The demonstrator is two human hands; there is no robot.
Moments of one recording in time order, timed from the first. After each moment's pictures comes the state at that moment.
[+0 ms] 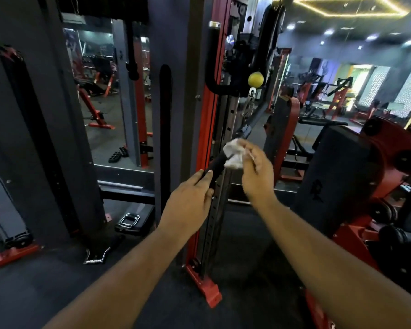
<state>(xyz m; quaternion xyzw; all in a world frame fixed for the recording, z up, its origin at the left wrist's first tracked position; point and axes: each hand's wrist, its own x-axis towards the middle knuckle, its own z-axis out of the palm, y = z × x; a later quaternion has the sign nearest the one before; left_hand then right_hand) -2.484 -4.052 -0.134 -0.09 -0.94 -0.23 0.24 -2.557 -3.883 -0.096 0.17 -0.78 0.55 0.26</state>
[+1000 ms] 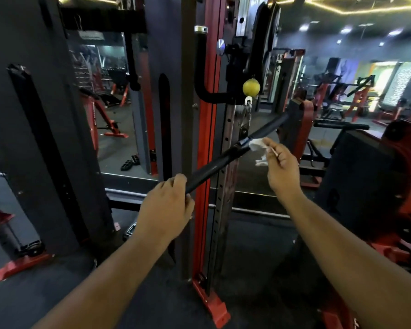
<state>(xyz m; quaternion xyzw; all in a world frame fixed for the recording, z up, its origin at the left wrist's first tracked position) -2.529 -4.045 -0.114 0.00 -0.95 -0.12 0.28 -2.674 -3.792 -0.088 0.14 -0.78 0.55 0.28</state>
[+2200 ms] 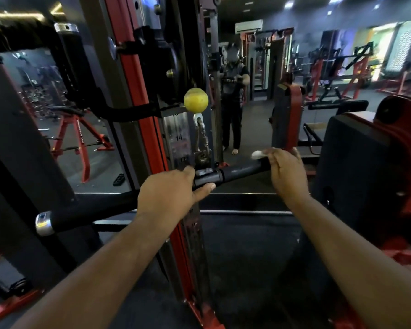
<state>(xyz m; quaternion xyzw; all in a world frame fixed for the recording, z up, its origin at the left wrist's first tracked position) -2.732 -3.861 -0.055 -0.03 -0.96 0.16 0.23 -2.860 -3.596 -0.120 0.14 -0.87 0.32 0.34</state>
